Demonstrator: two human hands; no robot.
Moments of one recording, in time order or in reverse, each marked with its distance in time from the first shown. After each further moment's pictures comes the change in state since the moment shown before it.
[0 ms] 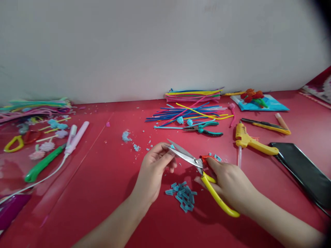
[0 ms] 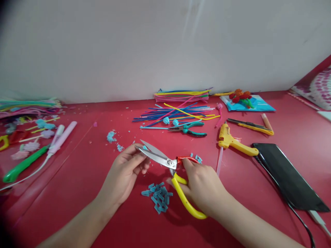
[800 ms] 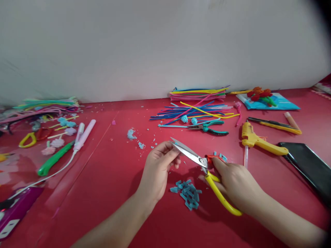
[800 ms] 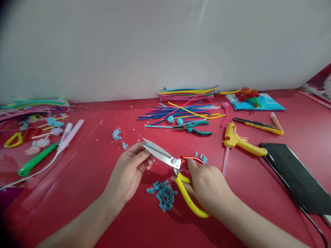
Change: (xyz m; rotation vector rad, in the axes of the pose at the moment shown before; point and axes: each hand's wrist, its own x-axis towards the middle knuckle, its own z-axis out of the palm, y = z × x) left_hand -0.002 -0.002 0.001 -0.077 0.022 0.023; right_hand -0.002 0.004 0.008 -0.093 0.143 -0.140
